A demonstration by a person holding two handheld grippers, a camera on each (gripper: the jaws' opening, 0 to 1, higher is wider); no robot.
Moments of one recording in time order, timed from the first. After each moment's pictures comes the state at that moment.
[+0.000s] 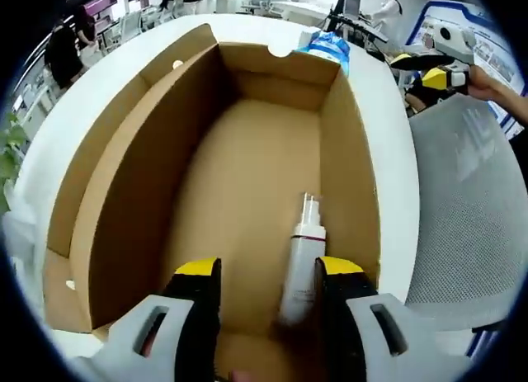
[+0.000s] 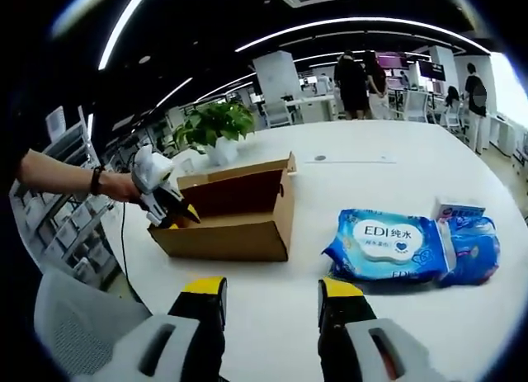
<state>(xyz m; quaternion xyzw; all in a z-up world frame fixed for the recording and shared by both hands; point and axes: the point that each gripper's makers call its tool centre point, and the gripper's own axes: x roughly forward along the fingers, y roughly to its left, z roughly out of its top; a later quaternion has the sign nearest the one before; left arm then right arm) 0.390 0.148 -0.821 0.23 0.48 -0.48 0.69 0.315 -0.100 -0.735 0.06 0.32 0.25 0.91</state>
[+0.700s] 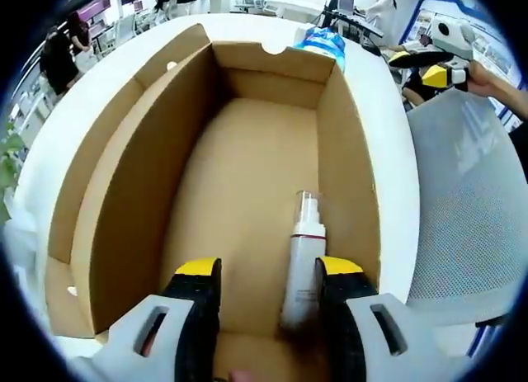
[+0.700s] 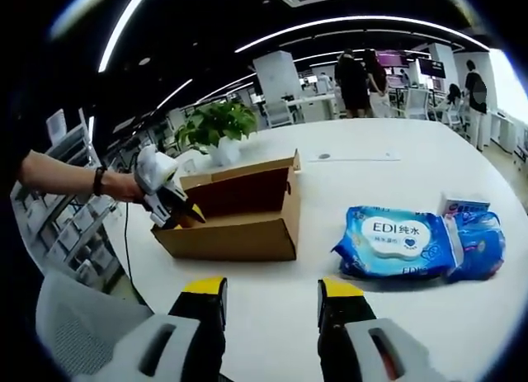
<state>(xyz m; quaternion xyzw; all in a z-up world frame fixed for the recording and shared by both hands) 0.391 0.149 -0.822 0.24 0.48 -0.49 0.69 0.312 -0.093 -0.738 0.07 0.32 0.26 0.91</state>
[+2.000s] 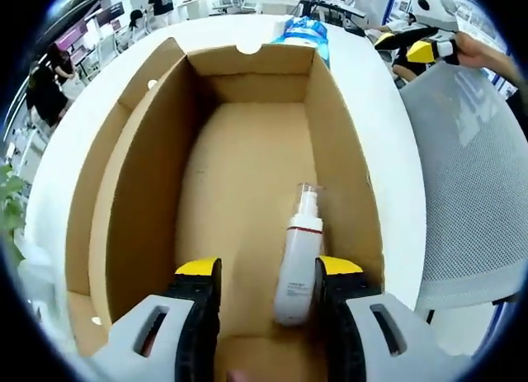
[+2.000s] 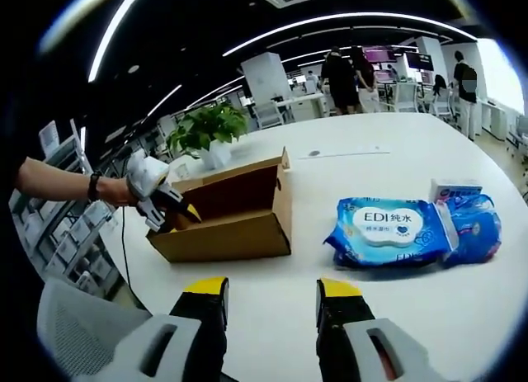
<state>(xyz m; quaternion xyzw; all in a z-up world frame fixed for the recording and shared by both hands) 0.388 0.142 -0.821 0.31 0.45 -0.52 0.66 0.309 -0.105 -0.745 0.09 0.32 0.23 0.91</state>
